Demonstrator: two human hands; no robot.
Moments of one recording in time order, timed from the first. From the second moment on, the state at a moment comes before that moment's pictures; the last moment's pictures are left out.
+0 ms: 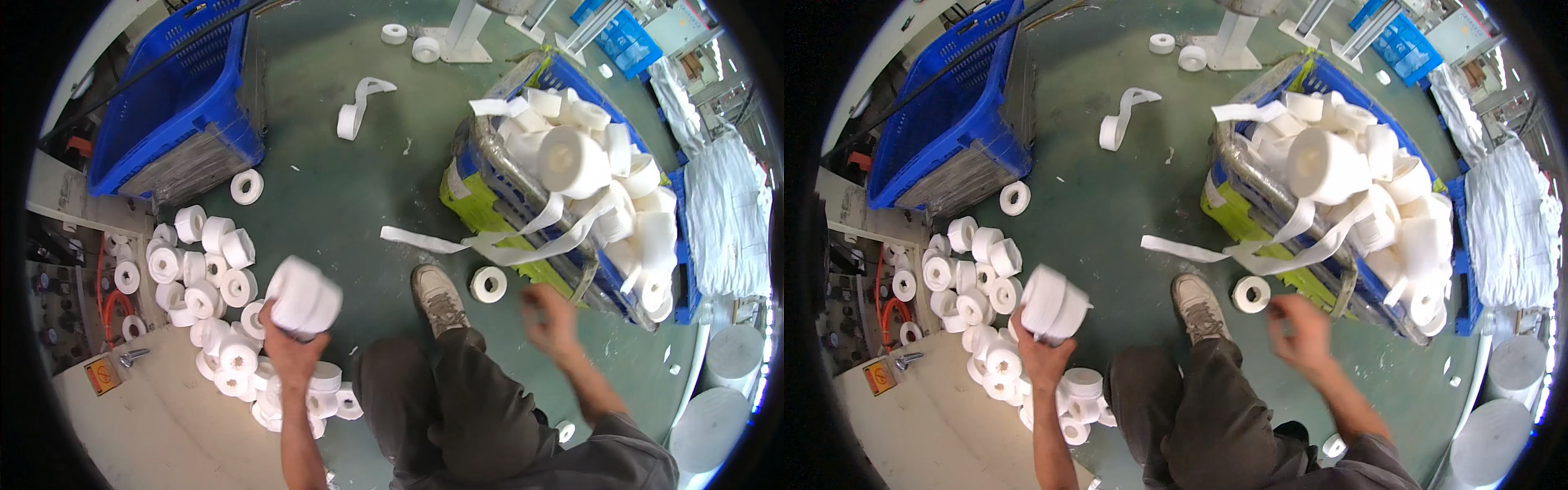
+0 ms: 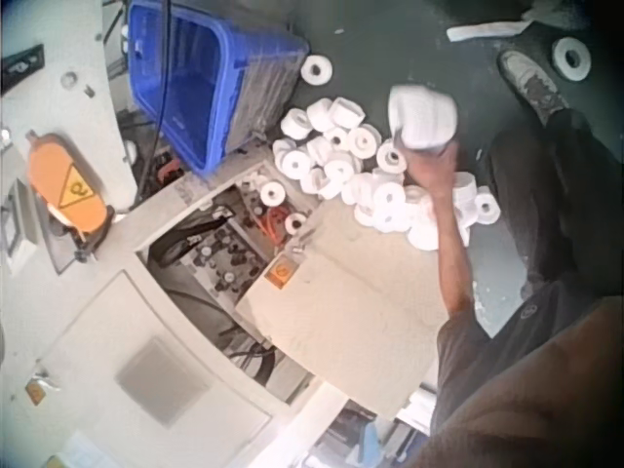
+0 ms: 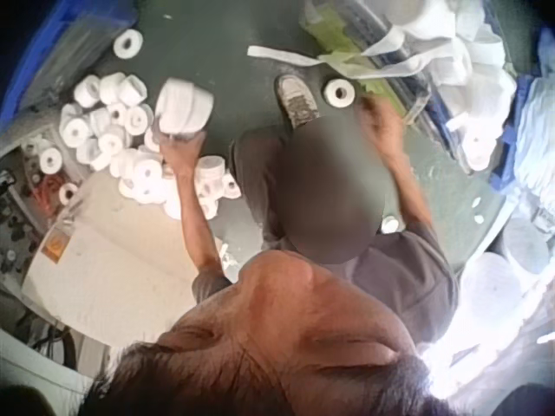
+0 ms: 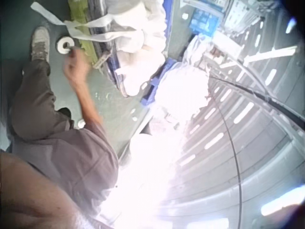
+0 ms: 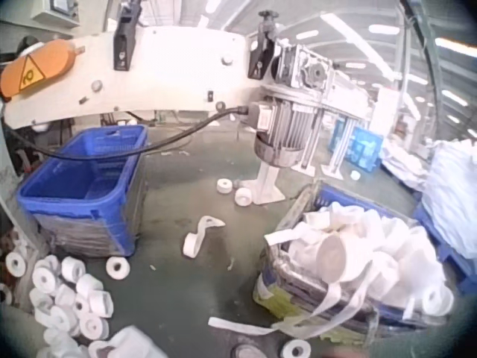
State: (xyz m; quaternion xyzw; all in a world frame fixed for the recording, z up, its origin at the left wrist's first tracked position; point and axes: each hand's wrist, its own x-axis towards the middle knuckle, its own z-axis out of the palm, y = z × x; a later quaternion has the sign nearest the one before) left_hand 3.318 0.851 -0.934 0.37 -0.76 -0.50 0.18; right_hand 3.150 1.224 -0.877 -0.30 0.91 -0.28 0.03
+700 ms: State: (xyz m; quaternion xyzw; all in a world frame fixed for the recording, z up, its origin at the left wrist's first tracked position) left_hand 3.423 0.882 -0.999 0.48 -0.72 -0.46 0.22; right_hand 3.124 1.228 -0.853 -0.30 0.86 -0.36 -0.21
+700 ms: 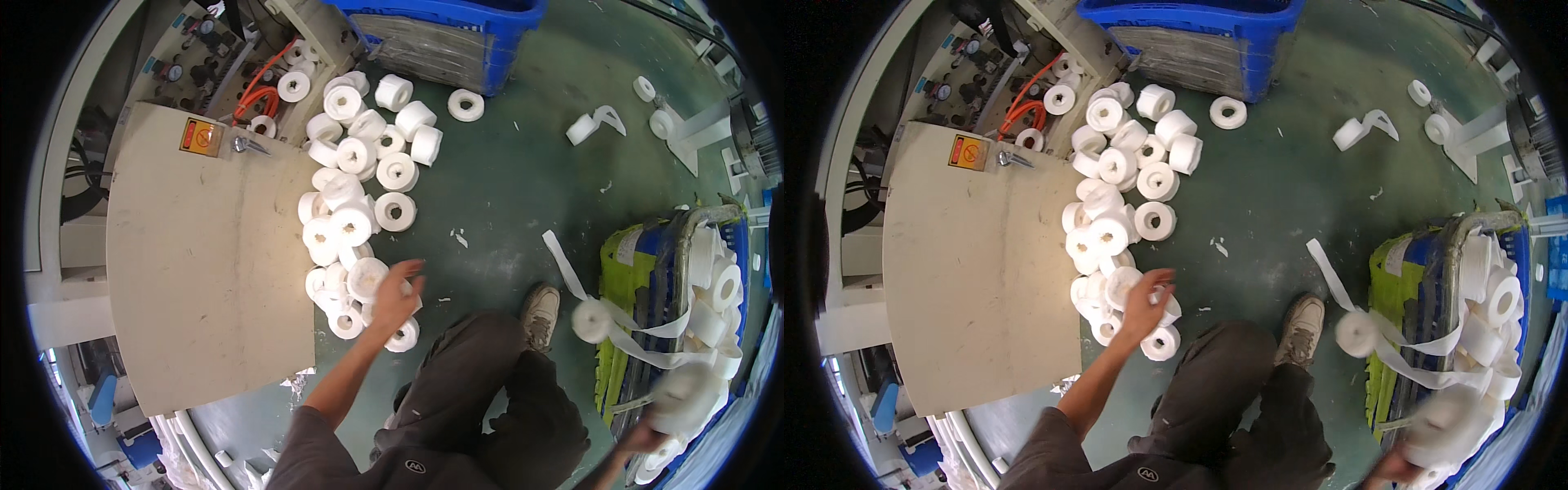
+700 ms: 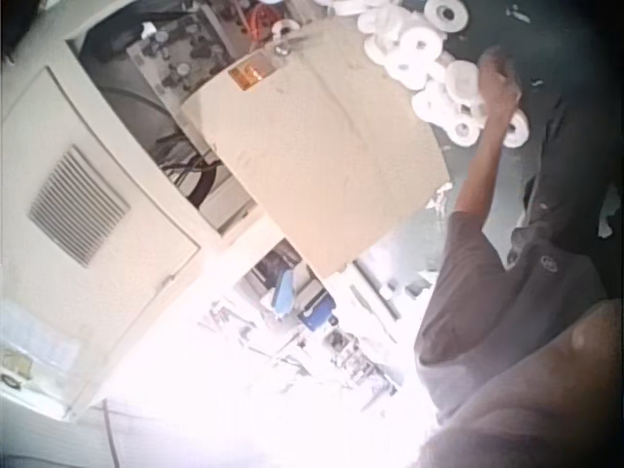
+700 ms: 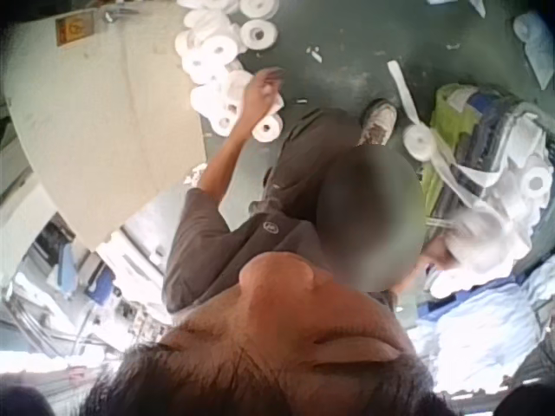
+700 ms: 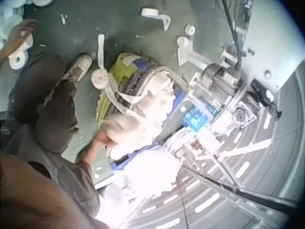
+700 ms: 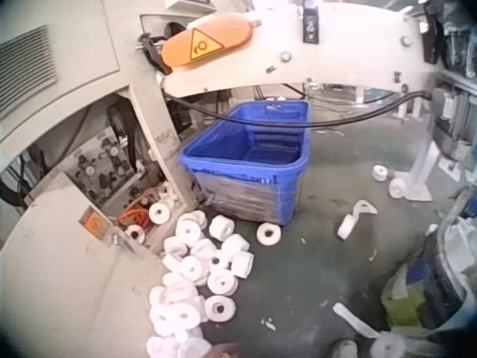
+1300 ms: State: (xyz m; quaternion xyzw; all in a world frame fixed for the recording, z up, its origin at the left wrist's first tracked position) left_hand 3.563 0.855 -1.056 0.60 -0.65 -0.44 0.16; right_hand 3.268 0.783 -1.048 -0.55 0.70 -0.18 0.42
